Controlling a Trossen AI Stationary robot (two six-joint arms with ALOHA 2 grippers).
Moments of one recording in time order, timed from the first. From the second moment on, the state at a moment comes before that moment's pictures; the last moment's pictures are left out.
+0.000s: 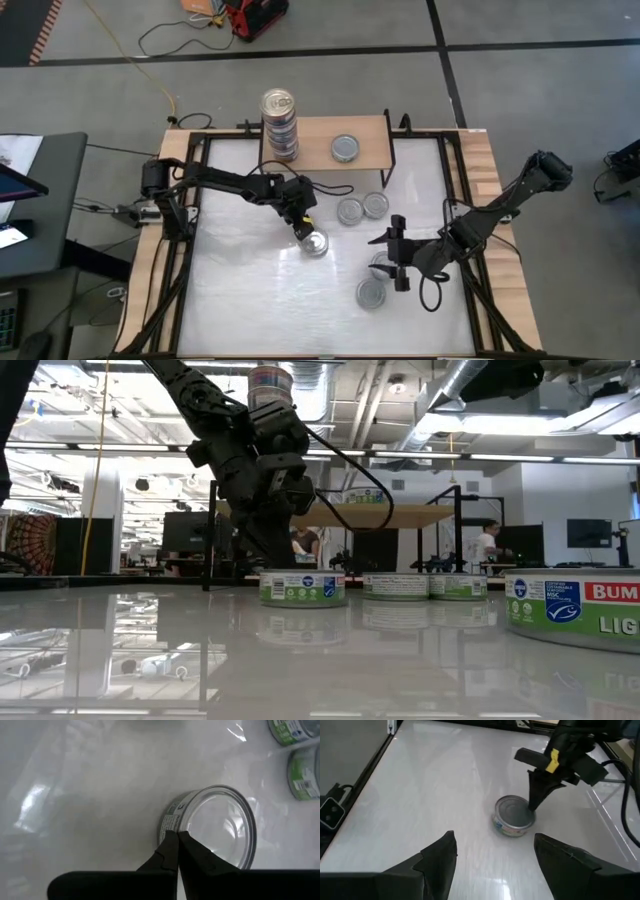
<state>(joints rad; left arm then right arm) 0.16 1.78 1.03 -0.23 0.34 -0.44 0.59 1.20 0.85 -0.28 0.57 0.25</state>
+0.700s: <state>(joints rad) -0.10 1.55 1.03 -0.33 -0.18 -0.45 0.59 1.21 0.85 -0.24 0.57 0.26</state>
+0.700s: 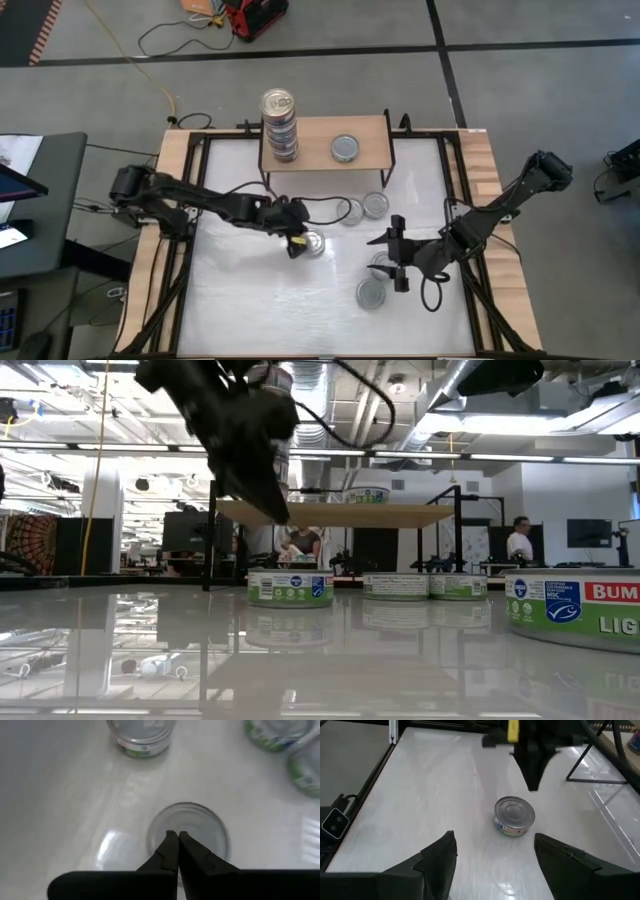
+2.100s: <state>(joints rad) -0.25 1.63 0.72 0.05 -0.35 -0.78 0.55 1.30 0.87 -0.16 0.57 0.14</state>
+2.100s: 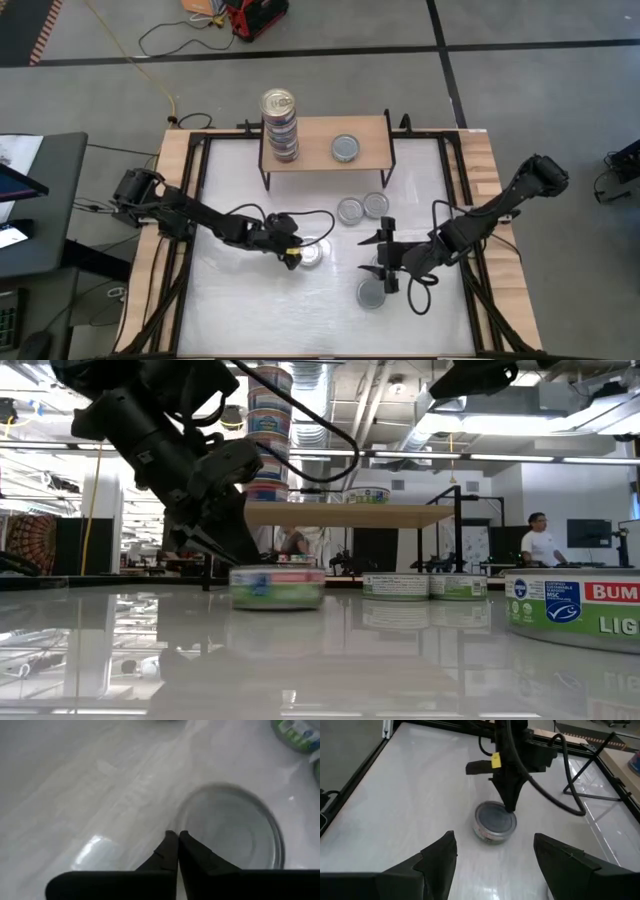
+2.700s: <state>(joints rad) -0.26 1.64 0.65 0.12 -0.39 -0.83 0.50 1.51 0.87 0.09 0.49 -0.03</state>
